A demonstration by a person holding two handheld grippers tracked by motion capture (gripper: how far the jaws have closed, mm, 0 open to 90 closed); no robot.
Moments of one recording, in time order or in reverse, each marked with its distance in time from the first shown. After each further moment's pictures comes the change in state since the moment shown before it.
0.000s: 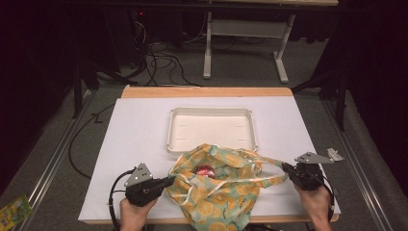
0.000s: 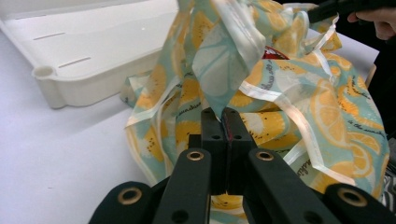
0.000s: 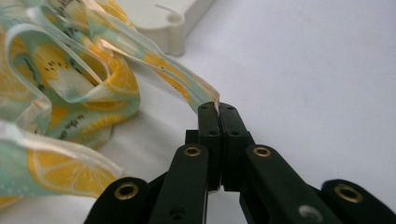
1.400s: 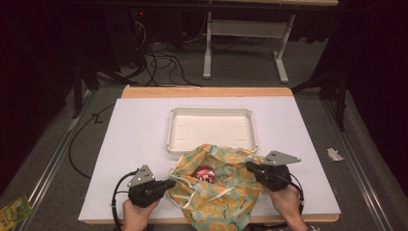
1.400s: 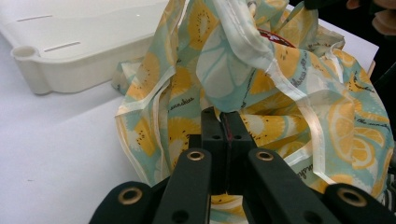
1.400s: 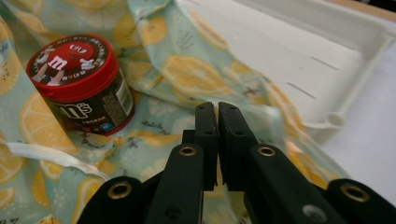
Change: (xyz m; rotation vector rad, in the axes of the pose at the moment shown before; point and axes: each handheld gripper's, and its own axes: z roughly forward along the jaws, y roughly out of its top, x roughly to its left) left arm 0.001 -0.009 0.009 0.017 -0.023 -0.021; right arm 0.086 0.043 0.011 -0.124 0.241 -0.174
